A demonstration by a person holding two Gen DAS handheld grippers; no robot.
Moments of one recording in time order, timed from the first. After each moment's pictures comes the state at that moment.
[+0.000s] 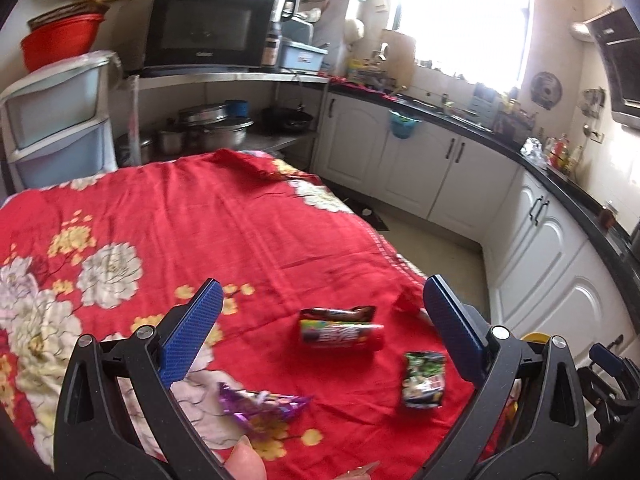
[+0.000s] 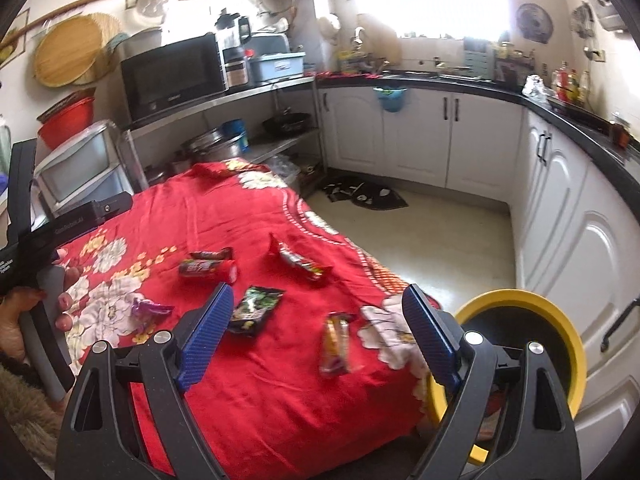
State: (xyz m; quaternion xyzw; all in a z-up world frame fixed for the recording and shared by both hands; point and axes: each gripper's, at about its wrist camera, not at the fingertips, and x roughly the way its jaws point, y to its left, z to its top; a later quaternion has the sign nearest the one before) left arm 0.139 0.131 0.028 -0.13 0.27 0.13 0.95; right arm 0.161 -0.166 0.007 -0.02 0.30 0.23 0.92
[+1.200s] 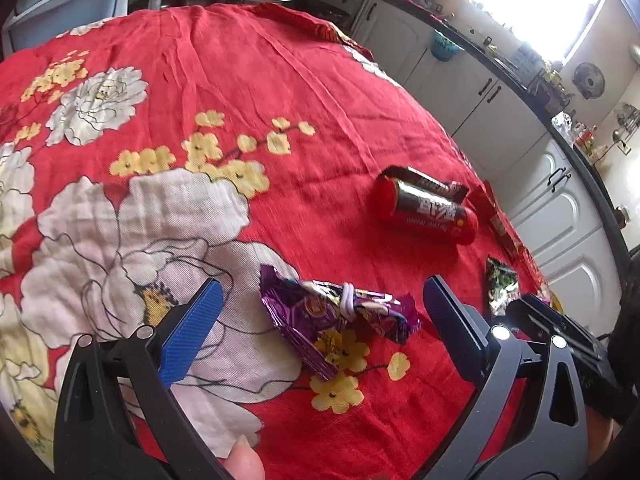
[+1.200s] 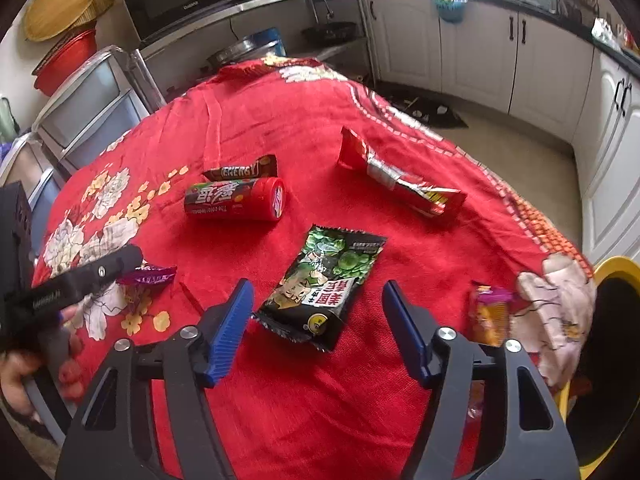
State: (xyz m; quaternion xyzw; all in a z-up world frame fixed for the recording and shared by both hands) left arm 0.134 0.180 -0.092 -0.24 0.42 0.11 0.87; right arm 0.231 -0.064 -0.090 -0.03 0.45 0.30 0.84
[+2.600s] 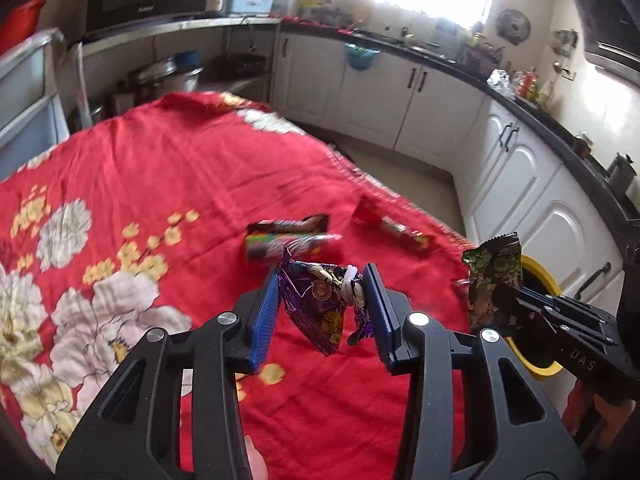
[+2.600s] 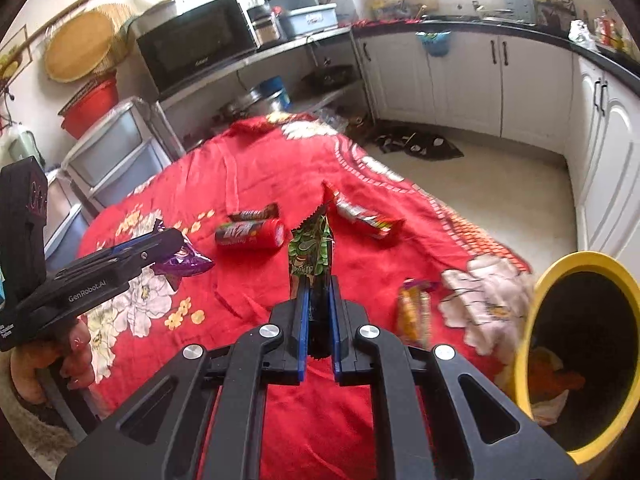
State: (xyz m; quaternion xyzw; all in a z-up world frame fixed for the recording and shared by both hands) left arm 0.142 0.080 -0.010 -0.10 0.36 0.04 0.92; right arm 0.195 -0.144 -0.032 0.03 0.38 0.32 0.87
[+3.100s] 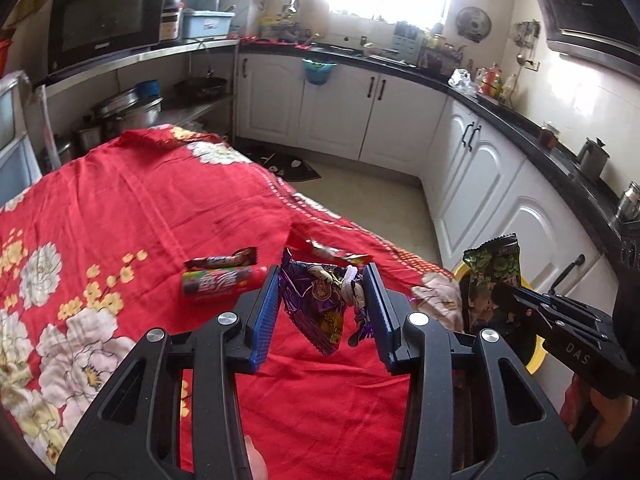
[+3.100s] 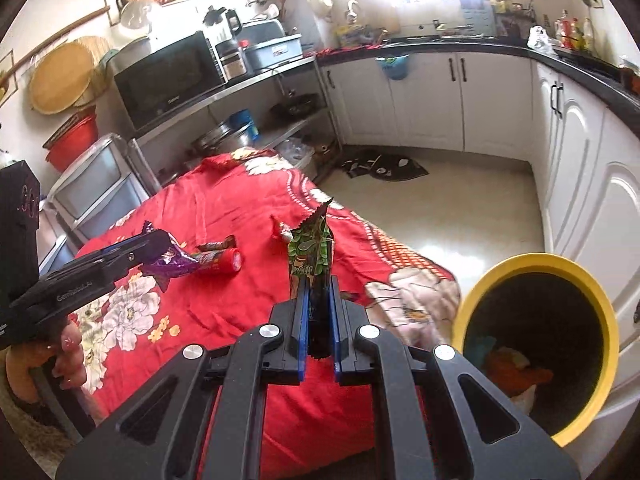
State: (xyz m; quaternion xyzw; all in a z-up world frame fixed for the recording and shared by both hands) left arm 0.152 0.028 0.015 -0.07 0.34 -0.02 0.94; right arm 0.185 -0.206 -0.011 0.05 0.35 0.26 0.90
